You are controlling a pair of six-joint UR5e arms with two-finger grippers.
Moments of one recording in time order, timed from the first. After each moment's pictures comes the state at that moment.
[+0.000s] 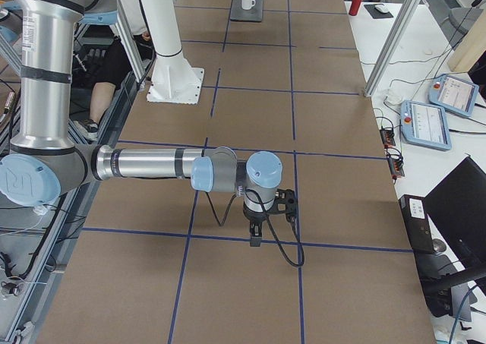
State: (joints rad) left arm -1.55 -1.32 -1.70 -1.71 -2.37 0.14; right arm 1.54 -1.71 1.75 -1.64 2.28 -0.04
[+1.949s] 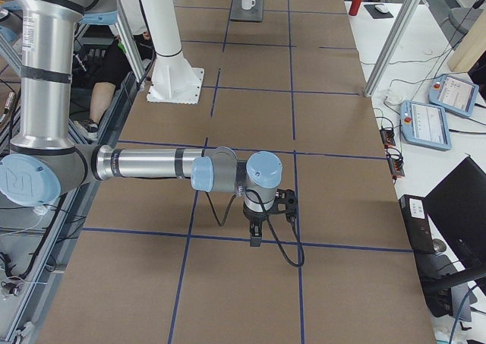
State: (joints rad) left arm -1.55 -1.33 -1.75 -1.62 -2.37 0.14; right arm 1.54 -1.71 1.75 -1.64 2.28 -0.04
